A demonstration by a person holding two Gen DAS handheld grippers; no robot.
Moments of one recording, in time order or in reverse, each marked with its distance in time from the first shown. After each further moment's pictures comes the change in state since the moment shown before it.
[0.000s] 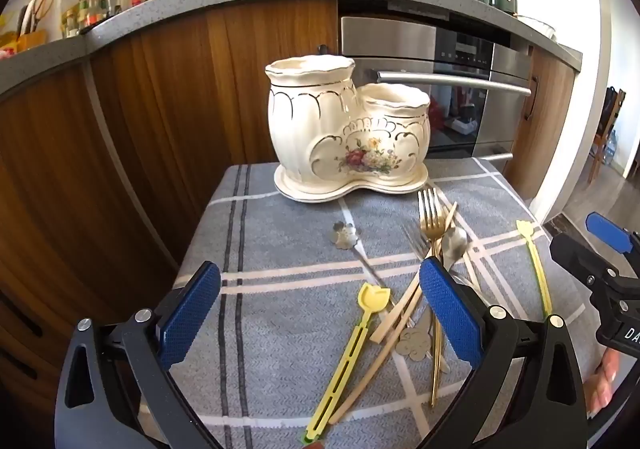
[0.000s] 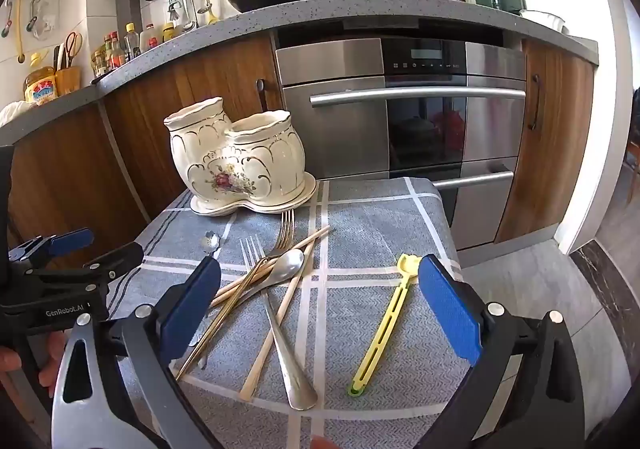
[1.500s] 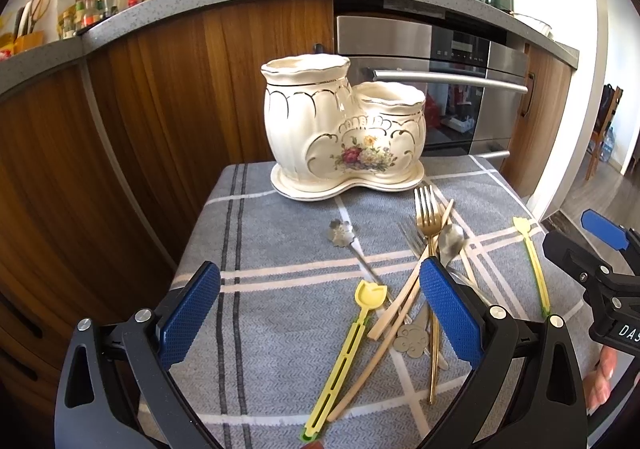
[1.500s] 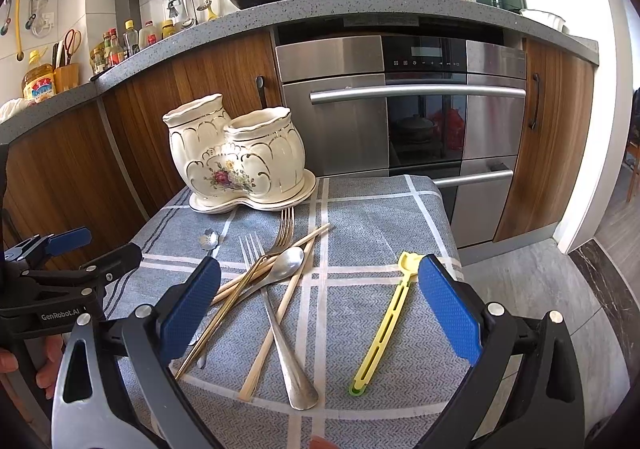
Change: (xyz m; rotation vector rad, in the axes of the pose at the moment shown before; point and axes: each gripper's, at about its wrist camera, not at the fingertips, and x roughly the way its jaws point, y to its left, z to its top) left arm -0.001 -0.003 0.000 0.010 0.004 -0.003; right arm 0.002 0.002 0.000 -0.004 0.005 -0.010
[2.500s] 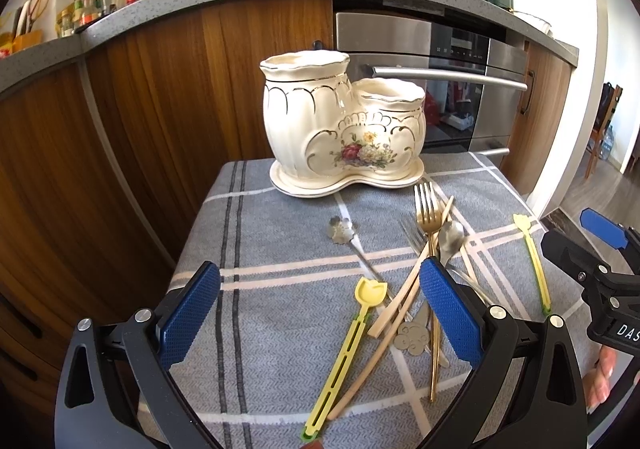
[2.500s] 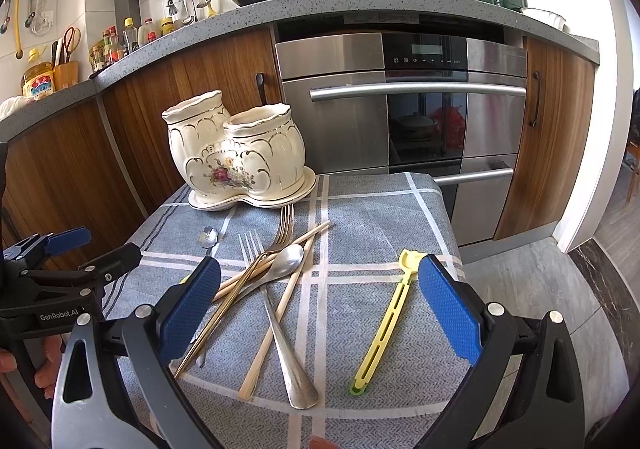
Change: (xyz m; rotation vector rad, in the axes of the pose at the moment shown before) left arm 0.003 0.001 -0.001 0.002 0.007 -0.004; right arm 0.002 0.001 -0.002 0.001 0.008 0.000
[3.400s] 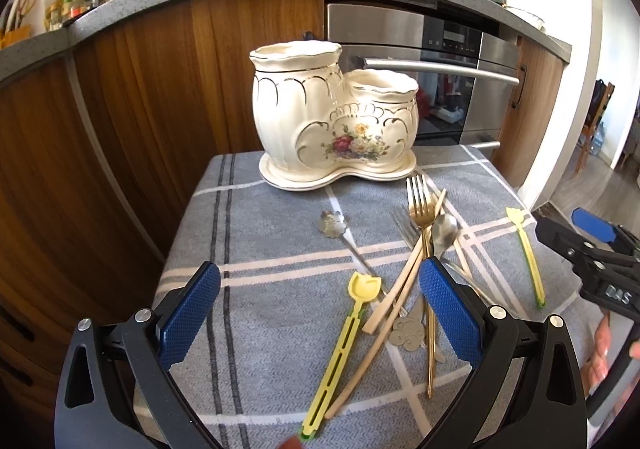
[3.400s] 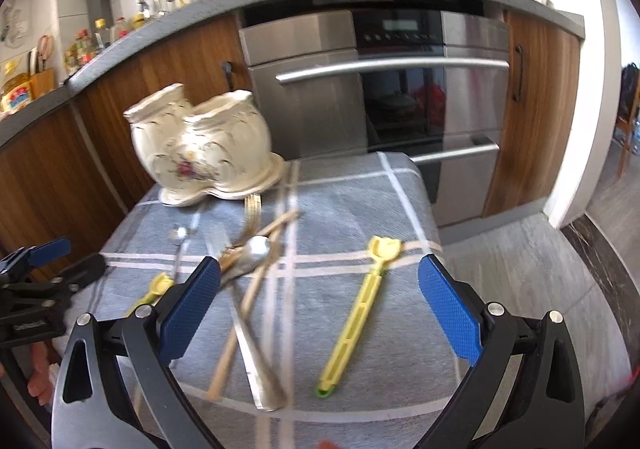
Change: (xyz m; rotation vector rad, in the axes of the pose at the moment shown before) left arm 0.006 0.003 0.001 0.006 0.027 -0.051; right arm 0.015 -0.028 0.001 0.068 0.072 -0.061
